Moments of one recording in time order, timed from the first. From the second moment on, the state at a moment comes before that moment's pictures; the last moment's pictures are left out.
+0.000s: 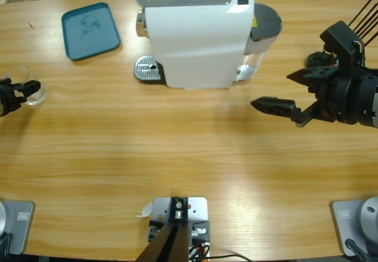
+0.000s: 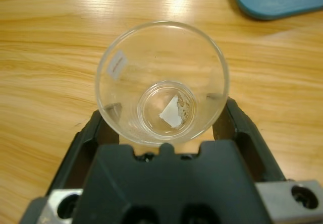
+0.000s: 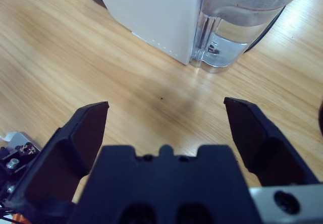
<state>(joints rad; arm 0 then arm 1) -0.63 1.53 -0.28 -0.35 0.66 -0.46 0.89 1.25 -0.67 0.16 -0.15 0.26</state>
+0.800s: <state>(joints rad) -0.31 1.56 -0.54 -0.35 -0.65 0.72 0.88 1.23 -0.65 0.23 -0.15 0.22</state>
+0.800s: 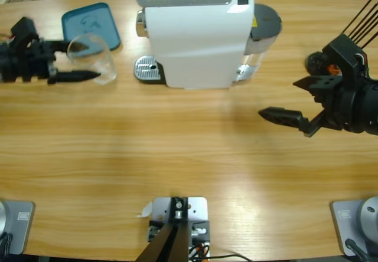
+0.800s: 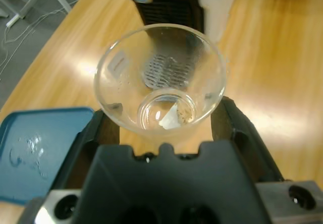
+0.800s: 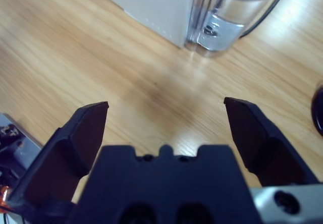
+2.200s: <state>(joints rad) -0.46 1.92 -0.72 -0.54 -0.64 0.70 0.72 1.24 -0.71 0.28 -0.14 0.14</state>
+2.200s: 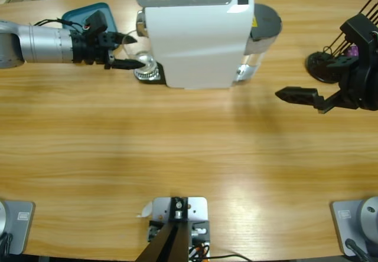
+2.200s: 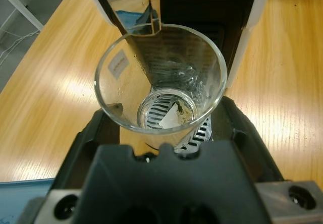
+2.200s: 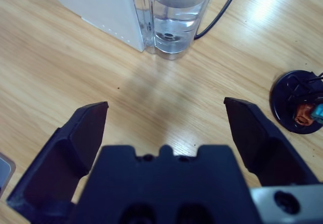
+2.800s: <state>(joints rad) -0.50 1.92 -0.74 -0.50 -0.61 0.64 0.72 1.24 -0.71 0.28 -0.14 0.14</state>
